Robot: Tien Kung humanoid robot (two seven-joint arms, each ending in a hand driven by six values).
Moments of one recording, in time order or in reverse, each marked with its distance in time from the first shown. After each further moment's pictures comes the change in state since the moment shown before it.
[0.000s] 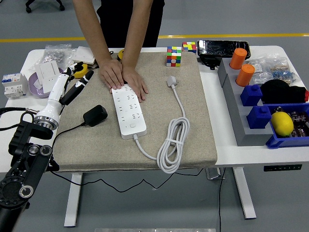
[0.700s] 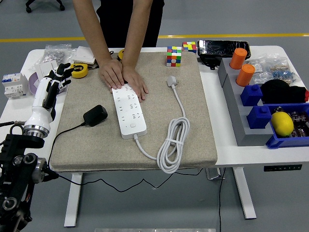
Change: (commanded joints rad) left arm 0.080 -0.015 -0.061 -0.077 -0.166 -0.003 -0.014; right arm 0.007 0.003 0.000 0.000 -0.025 0.004 0.000
